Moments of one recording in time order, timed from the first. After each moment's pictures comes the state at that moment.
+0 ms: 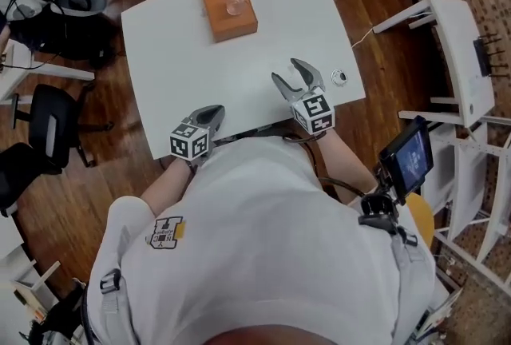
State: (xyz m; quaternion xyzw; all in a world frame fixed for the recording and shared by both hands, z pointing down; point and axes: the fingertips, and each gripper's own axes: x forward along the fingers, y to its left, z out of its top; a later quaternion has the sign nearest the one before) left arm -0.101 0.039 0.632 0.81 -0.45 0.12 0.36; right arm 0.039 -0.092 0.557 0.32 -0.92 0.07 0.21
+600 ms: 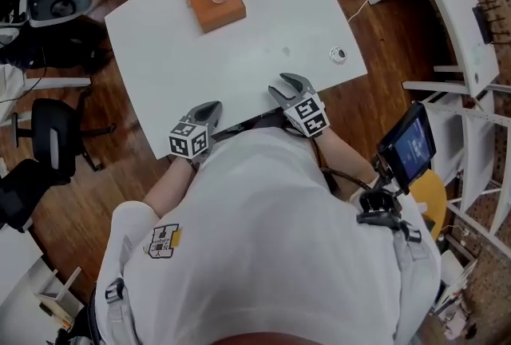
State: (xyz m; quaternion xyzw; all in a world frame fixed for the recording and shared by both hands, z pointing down) left arm -0.101 0.049 0.655 0.81 -0.43 0.14 0.38; right arm 0.054 -0.021 0.650 0.28 -0.90 0.14 0.30
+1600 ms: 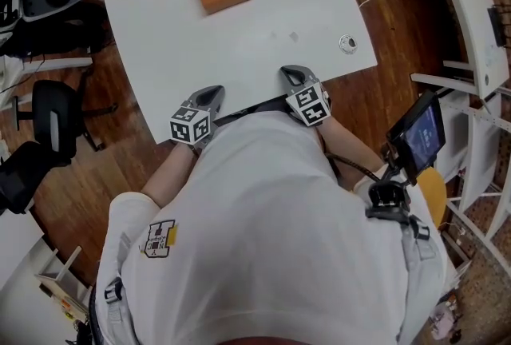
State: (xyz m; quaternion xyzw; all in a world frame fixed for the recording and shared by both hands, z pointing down) left arm -0.099 0.048 0.665 0.80 -0.44 0.15 0.39; right arm 0.062 -0.017 0.679 0.28 -0.88 0.14 0.36
